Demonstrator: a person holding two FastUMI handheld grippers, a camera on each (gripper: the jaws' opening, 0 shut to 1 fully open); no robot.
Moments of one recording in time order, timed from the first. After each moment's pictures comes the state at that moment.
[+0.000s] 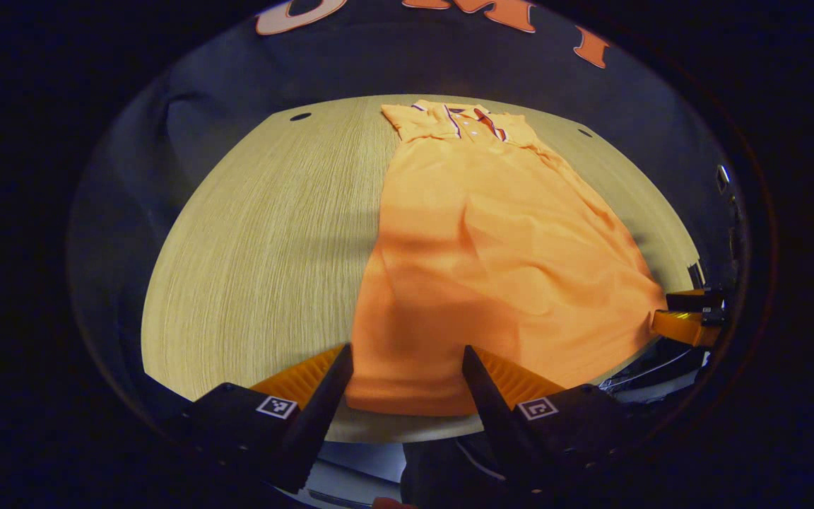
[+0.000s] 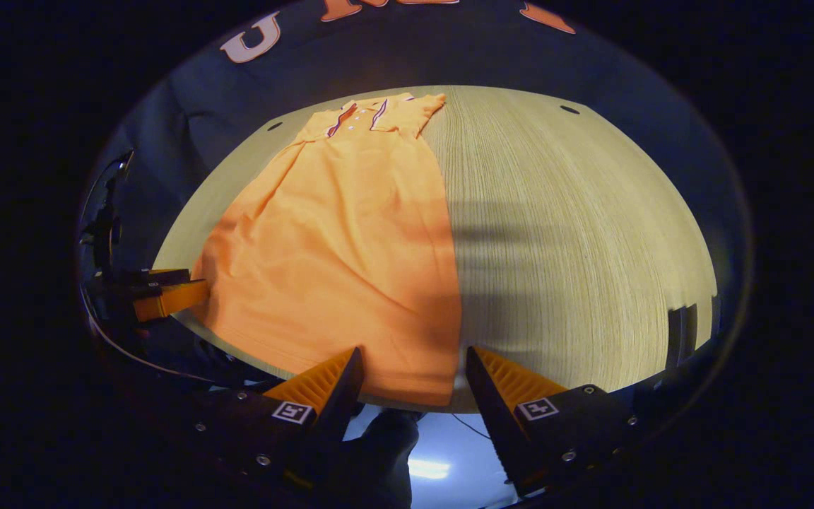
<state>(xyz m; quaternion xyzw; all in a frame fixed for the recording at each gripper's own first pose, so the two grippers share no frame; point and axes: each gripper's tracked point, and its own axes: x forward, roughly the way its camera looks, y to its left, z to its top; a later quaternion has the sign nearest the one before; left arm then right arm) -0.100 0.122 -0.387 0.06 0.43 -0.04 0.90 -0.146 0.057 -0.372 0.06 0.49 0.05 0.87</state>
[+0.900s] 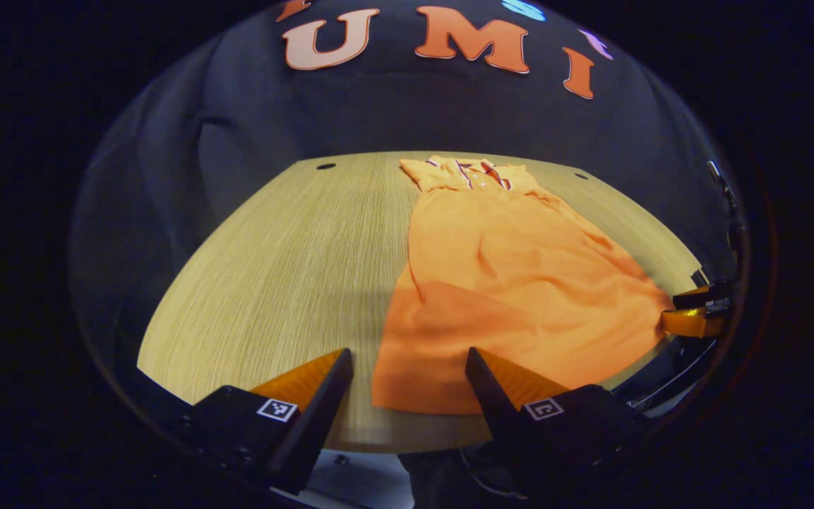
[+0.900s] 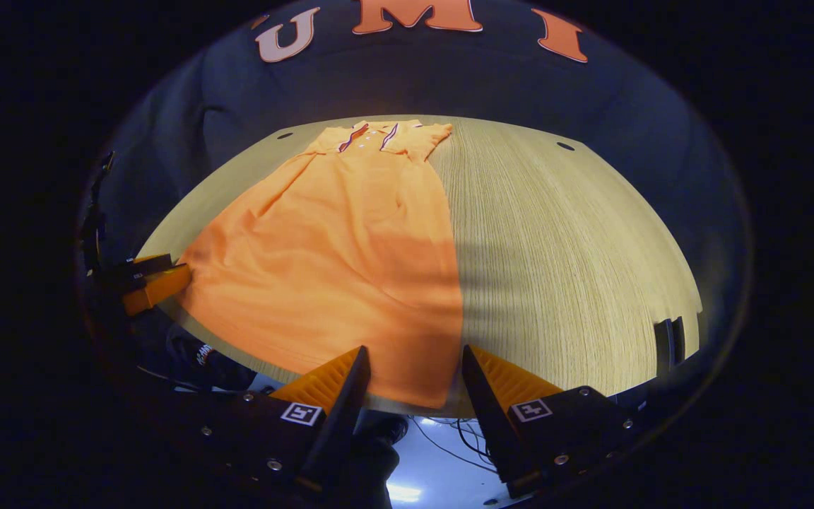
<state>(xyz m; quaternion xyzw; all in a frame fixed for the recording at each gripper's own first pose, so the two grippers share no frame) -0.104 0.150 -0.386 0.04 0.30 -0.02 0.95 -0.145 0.061 -0.376 0.01 0.42 0.04 0.90</state>
